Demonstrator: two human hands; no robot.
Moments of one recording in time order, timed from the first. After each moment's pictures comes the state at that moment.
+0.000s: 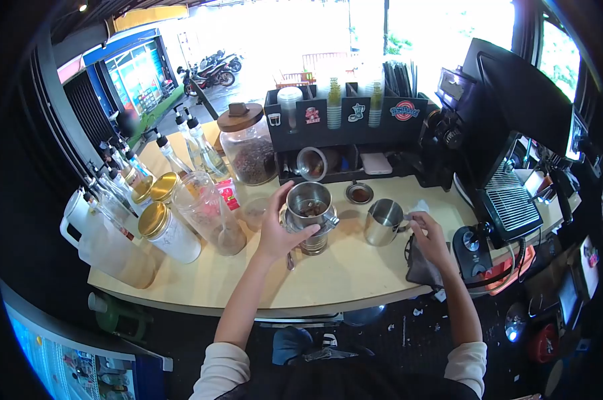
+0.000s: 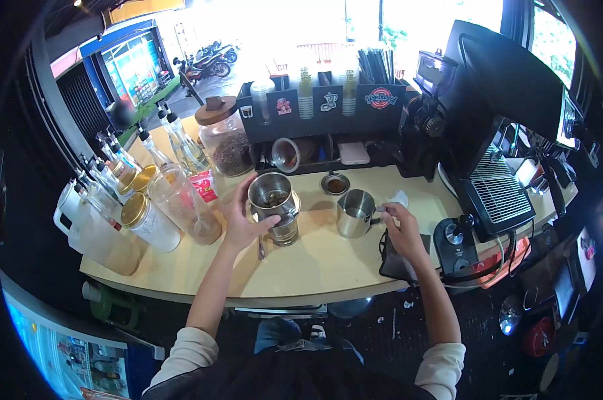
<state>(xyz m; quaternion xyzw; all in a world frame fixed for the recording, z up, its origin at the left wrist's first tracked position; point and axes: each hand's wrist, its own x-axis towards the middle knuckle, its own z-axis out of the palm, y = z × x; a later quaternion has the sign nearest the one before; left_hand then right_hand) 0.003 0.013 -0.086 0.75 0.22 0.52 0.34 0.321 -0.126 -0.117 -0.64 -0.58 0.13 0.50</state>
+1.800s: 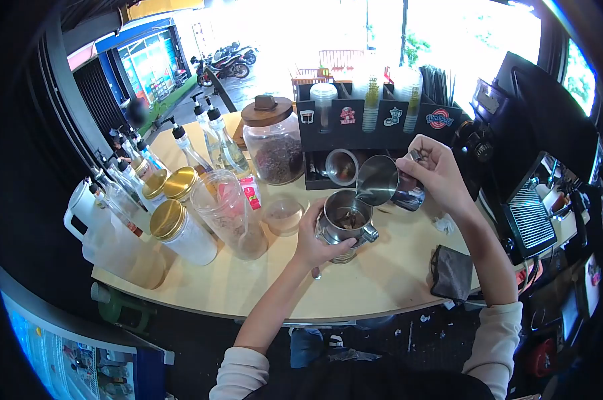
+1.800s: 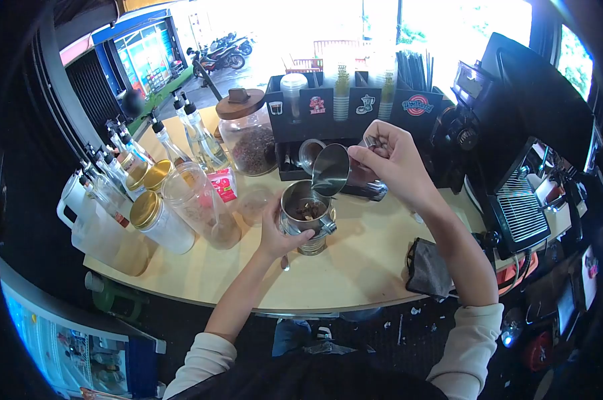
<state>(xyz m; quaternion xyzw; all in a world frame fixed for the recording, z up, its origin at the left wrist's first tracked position) 0.013 0.035 -0.117 0.71 0.16 0.55 0.41 0.229 -0.034 0.045 -0.45 -0.61 0.35 0.55</state>
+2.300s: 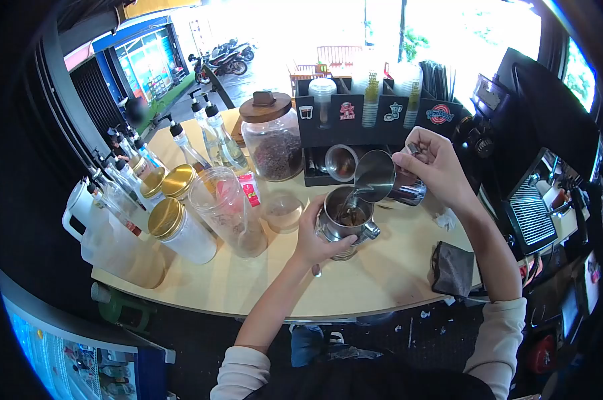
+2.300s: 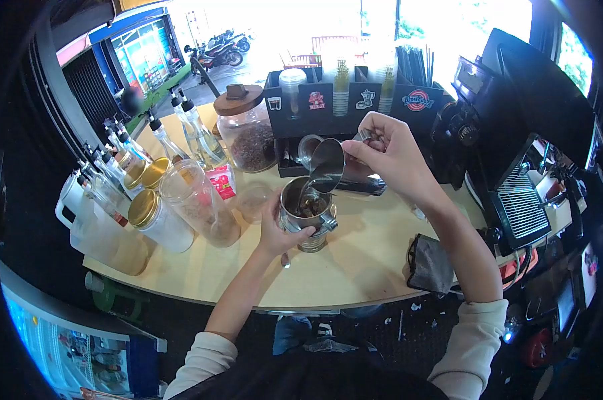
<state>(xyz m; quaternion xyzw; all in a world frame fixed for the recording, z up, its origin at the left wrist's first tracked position) 0.015 0.033 -0.114 0.70 0.15 0.56 0.41 0.223 -0.033 0.052 -0.46 -0.64 0.31 0.53</state>
